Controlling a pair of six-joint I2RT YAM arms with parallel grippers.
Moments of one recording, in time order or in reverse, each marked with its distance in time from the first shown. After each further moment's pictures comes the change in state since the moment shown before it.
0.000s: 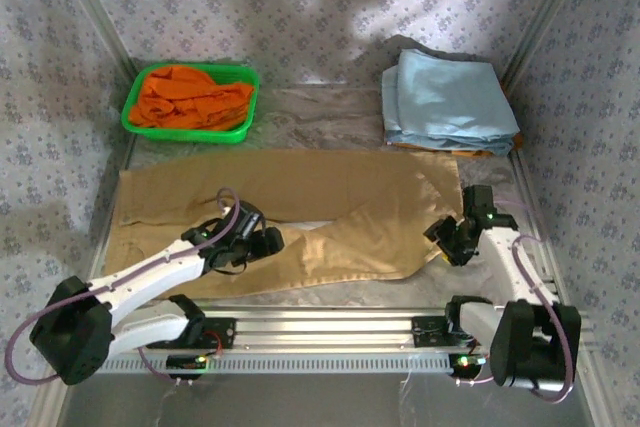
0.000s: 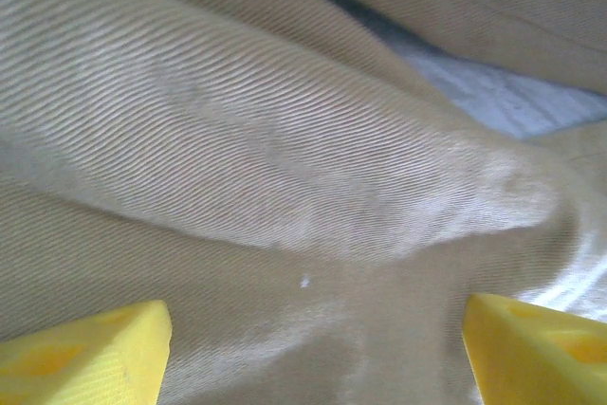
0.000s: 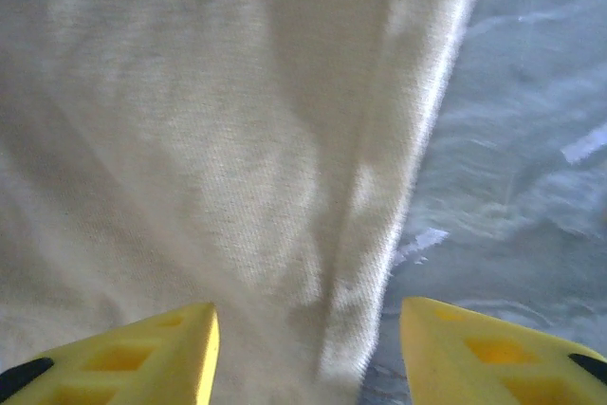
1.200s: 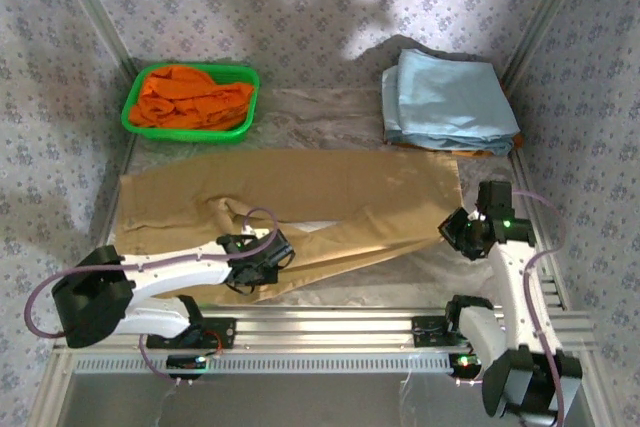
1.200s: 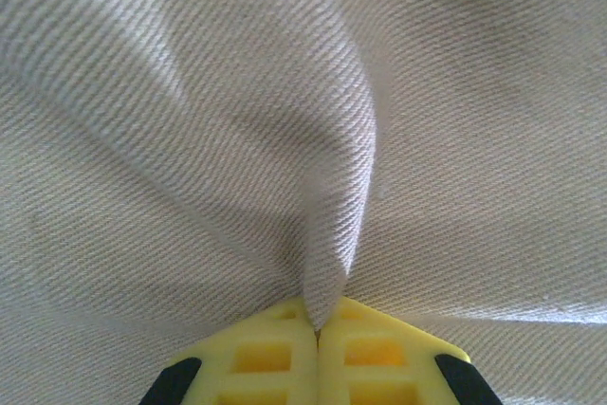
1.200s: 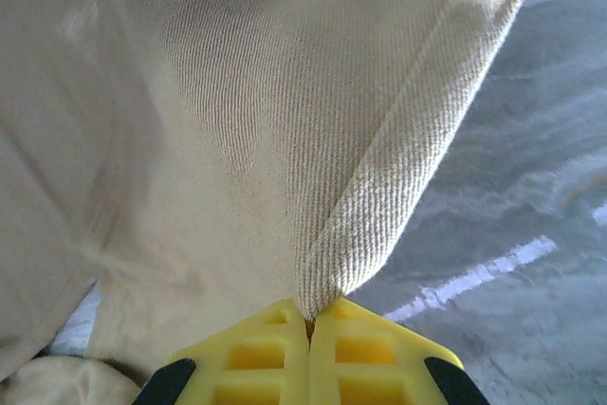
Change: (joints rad) left arm -0.303 0.179 0.058 -0.198 -0.201 -0.062; right arm -0.036 -0.188 0.130 -0.168 -0.002 -0.053
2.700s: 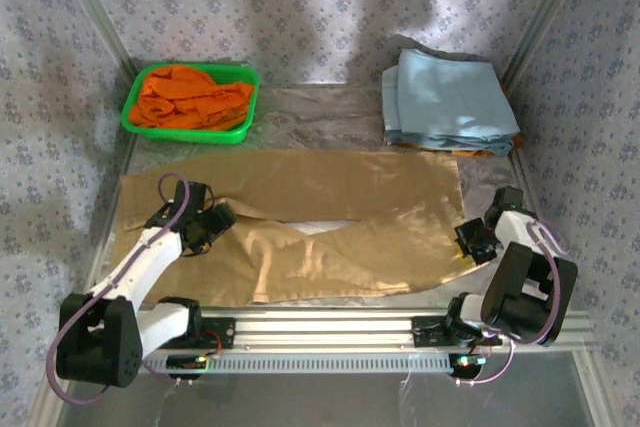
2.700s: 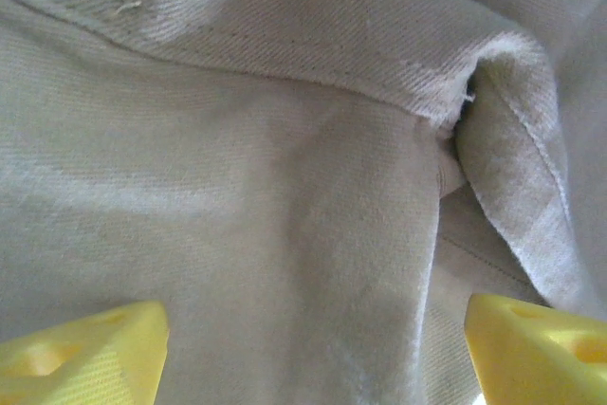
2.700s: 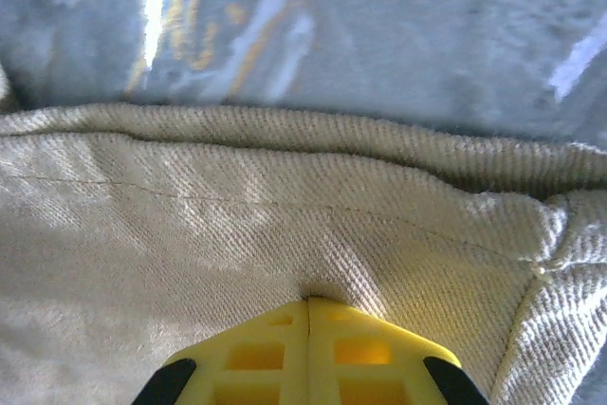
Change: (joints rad) left arm 0.864 -0.159 -0.008 0.126 0.251 0.196; right arm -0.303 0.462 -0.090 0.248 0.017 0.079
